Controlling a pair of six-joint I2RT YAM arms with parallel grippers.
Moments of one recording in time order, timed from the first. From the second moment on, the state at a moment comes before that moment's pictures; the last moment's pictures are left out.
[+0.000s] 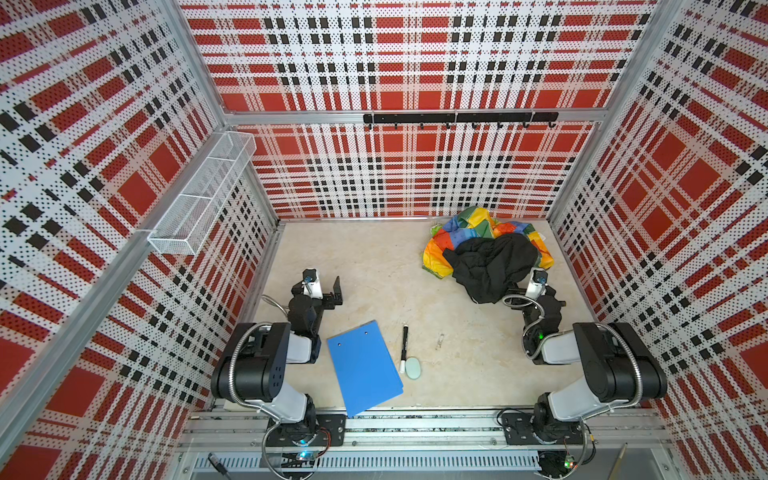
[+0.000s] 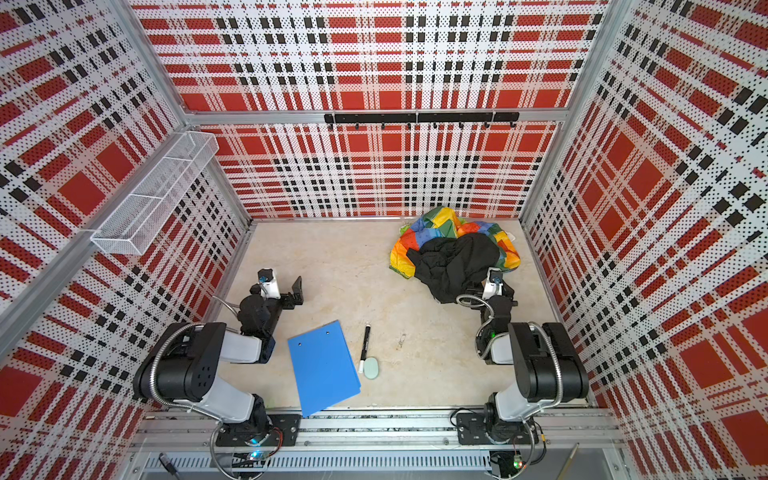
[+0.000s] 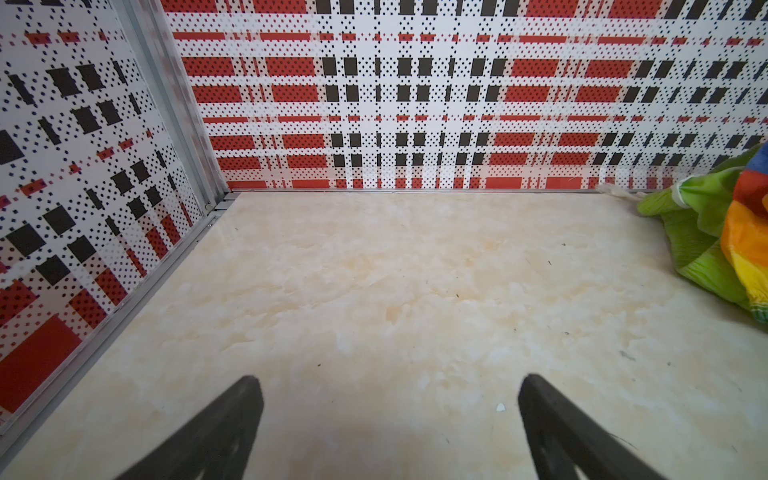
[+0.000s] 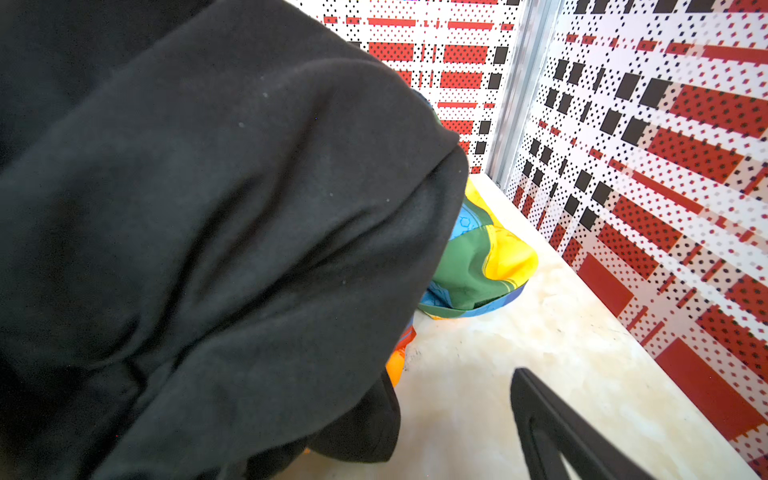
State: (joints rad) left arm 0.01 1.57 0.29 1.15 0.02 0.00; right arm 0.00 1.55 0.26 1.13 0.16 -0.01
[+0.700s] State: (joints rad) left arm 0.00 1.48 0.22 1.17 -0.01 0.00; right arm 0.00 1.45 0.15 1.27 0.15 -0.01
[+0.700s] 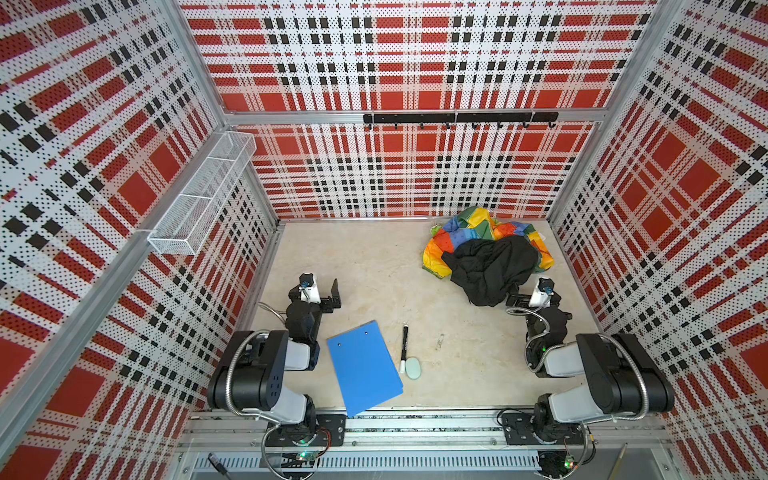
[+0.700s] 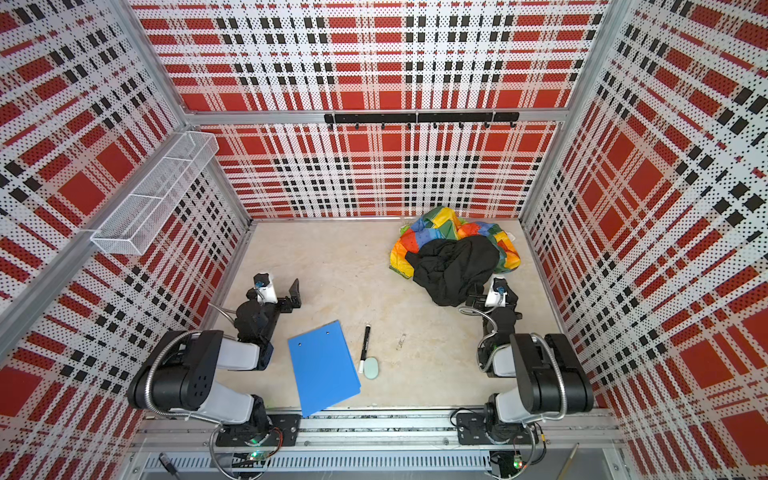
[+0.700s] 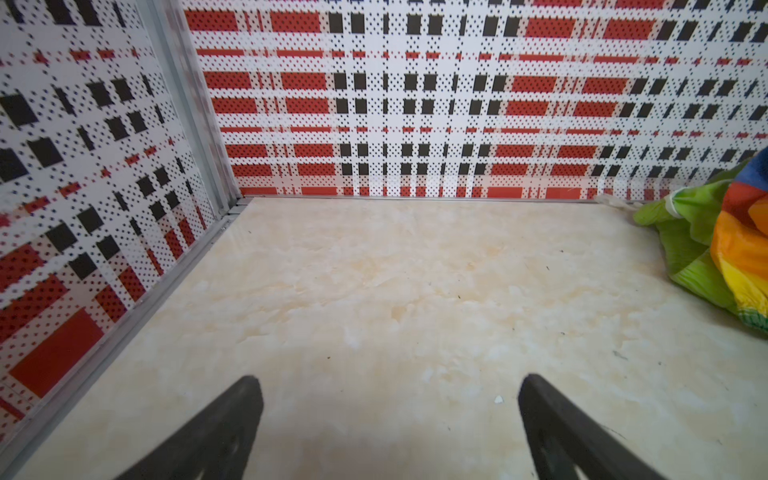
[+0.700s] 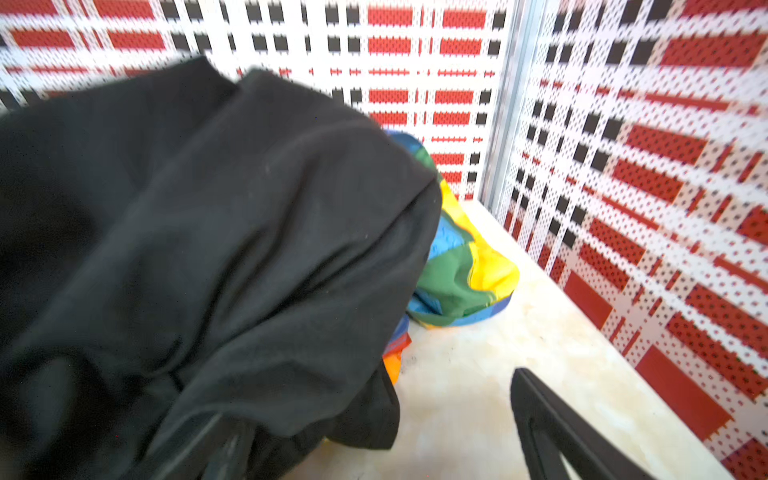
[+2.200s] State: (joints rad) left arm -0.32 1.22 1.03 0.01 0.48 -0.11; right arm 0.15 1.11 0.73 -0.01 0.03 0.36
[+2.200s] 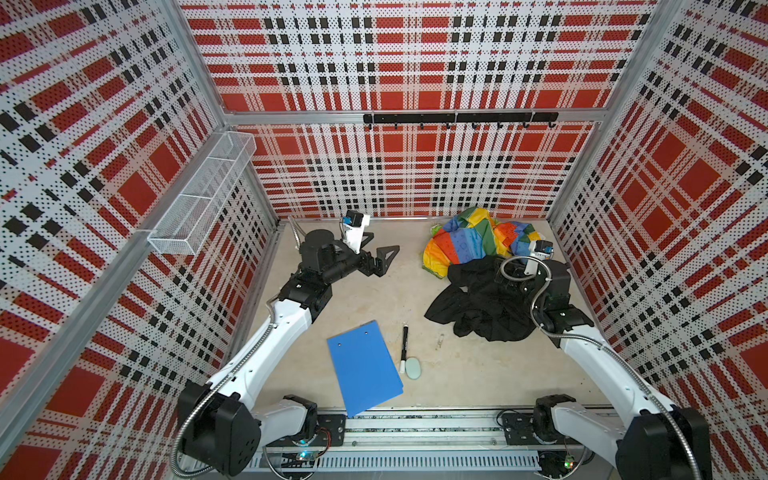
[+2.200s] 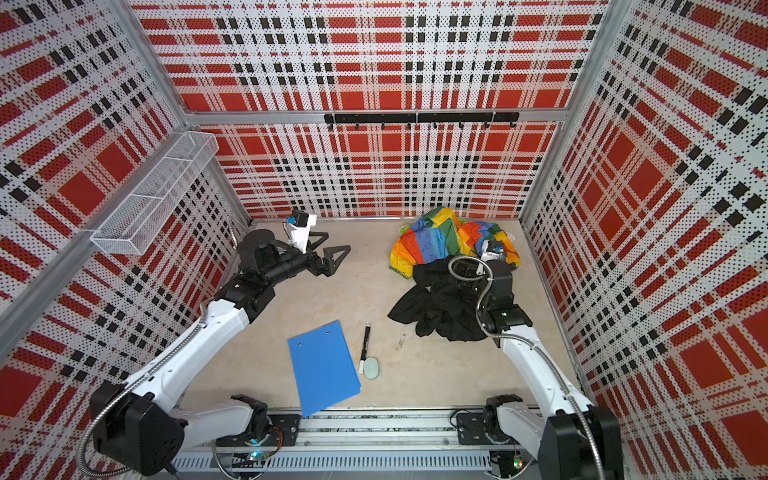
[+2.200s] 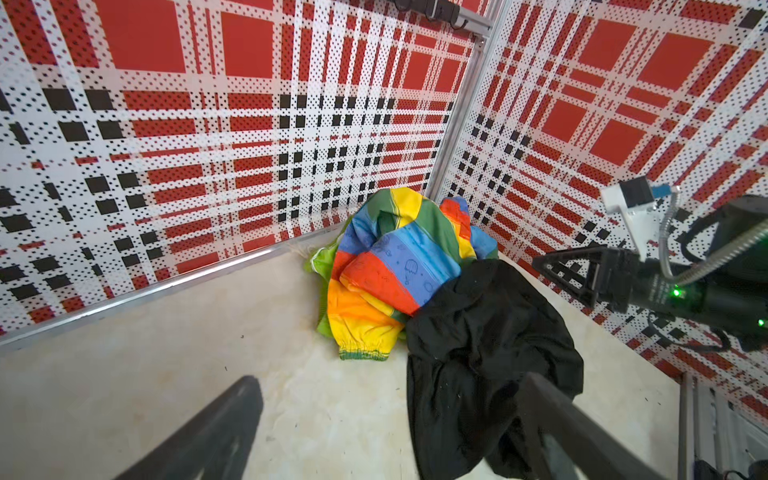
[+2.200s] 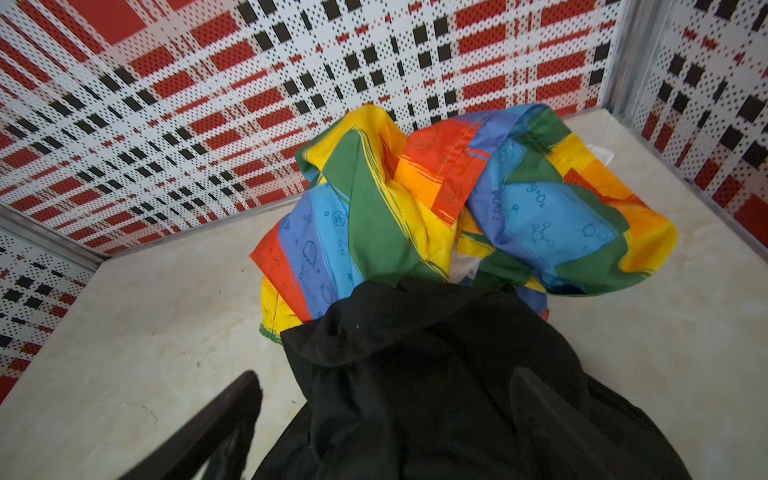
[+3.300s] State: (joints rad) left arm -0.34 1.19 1.03 -0.01 0.46 -0.10; right arm 0.05 1.52 1.11 -0.35 0.23 0.35
